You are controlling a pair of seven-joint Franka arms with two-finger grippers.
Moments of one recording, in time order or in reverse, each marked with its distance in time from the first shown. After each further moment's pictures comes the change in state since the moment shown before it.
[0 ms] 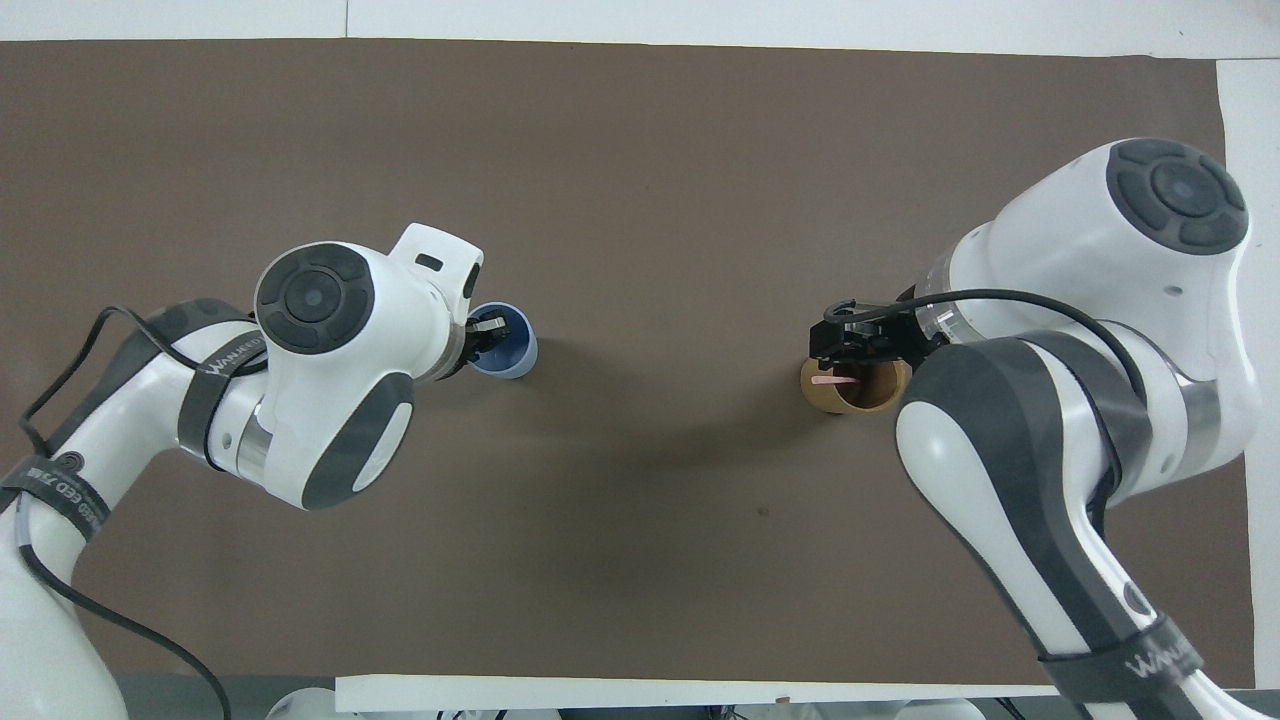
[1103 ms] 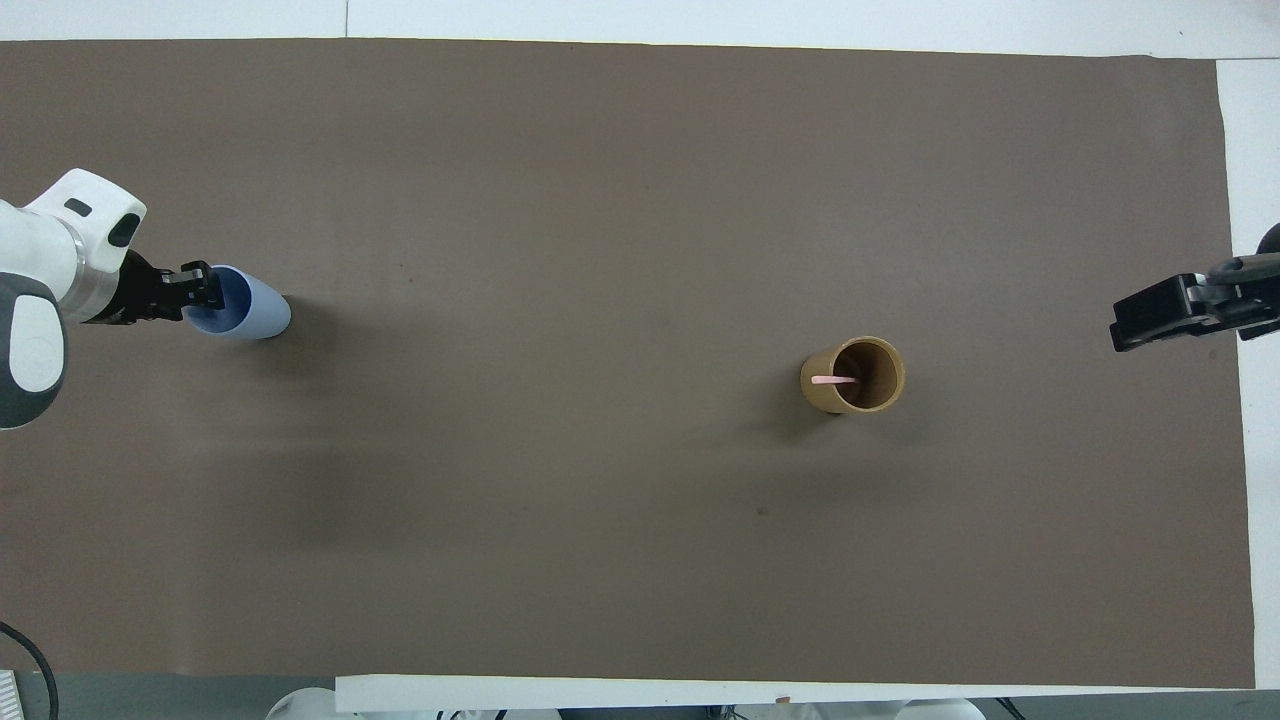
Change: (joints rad) left arm 0.572 0.004 0.023 -0.027 0.000 0.015 0.726; right arm -0.243 -0.056 -0.003 0.364 -0.231 -0.421 -0.407
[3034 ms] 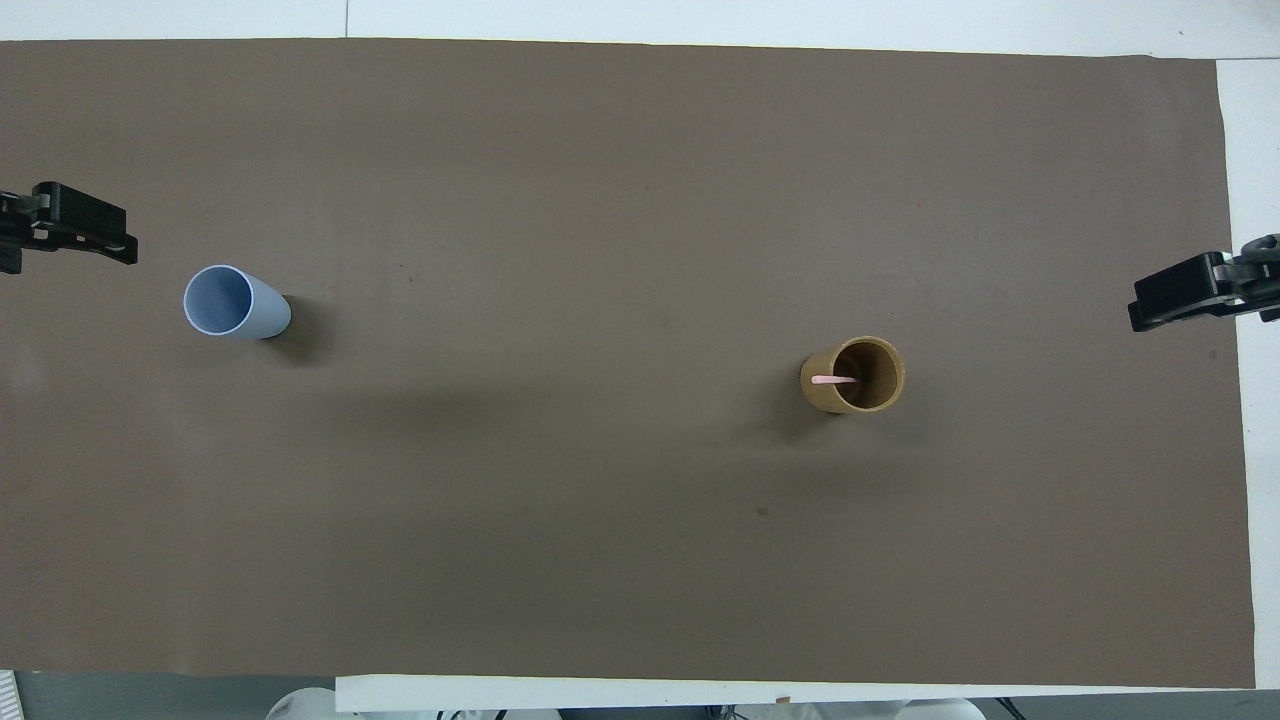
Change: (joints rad) left arm -0.084 -0.047 -0.005 0.547 -0.006 -0.665 0.107; right arm -0.007 0.026 -0.011 0.062 -0.004 0.003 0.000
